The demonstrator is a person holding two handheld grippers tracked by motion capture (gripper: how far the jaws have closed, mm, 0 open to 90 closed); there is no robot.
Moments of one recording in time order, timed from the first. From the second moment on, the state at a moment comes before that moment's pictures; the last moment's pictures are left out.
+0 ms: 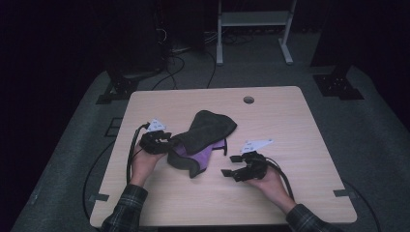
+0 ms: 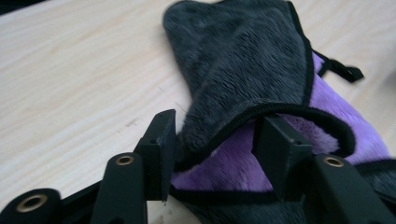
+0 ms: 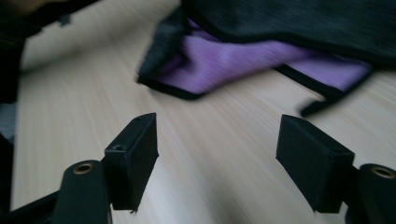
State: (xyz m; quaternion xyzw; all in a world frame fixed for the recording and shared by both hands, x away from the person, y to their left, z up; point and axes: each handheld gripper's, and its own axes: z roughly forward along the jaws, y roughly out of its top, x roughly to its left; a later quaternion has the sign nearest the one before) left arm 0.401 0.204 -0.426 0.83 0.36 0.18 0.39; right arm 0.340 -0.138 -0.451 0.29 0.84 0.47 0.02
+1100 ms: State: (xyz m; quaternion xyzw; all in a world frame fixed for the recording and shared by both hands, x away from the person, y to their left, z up) left arm 0.391 0.199 -0.418 0.83 0.34 0.16 0.42; right arm 0.359 -0.078 -0.459 0.26 0.86 0.45 0.00
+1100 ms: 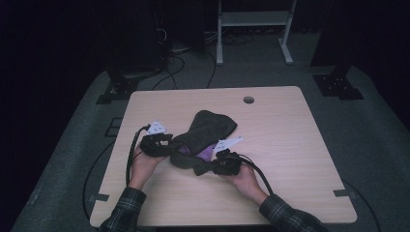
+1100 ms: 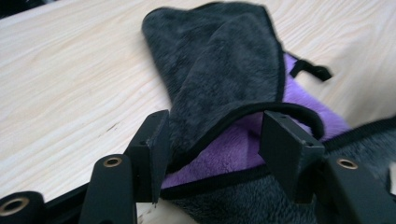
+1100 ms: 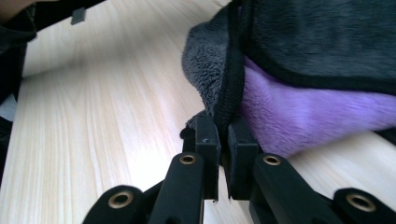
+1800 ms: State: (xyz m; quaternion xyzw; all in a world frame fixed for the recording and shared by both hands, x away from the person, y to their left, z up) left arm 0.383 0.107 -0.422 0.88 0.21 0.12 0.40; right arm 0.356 -0.161 -0.442 0.29 0.86 0.41 0.04
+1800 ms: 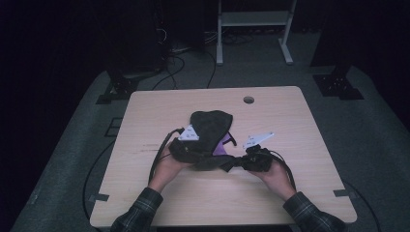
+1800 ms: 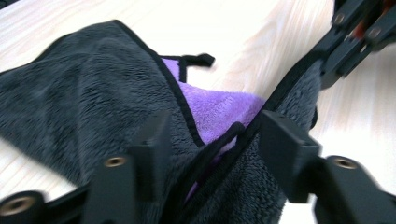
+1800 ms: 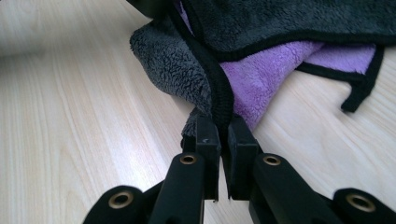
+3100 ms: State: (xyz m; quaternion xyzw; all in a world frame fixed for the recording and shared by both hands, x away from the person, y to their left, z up) left arm 0.374 0.214 -0.318 0.73 0.30 0.25 0.56; right arm 0.360 -0.278 -0.337 0.37 0.75 0.52 0.18
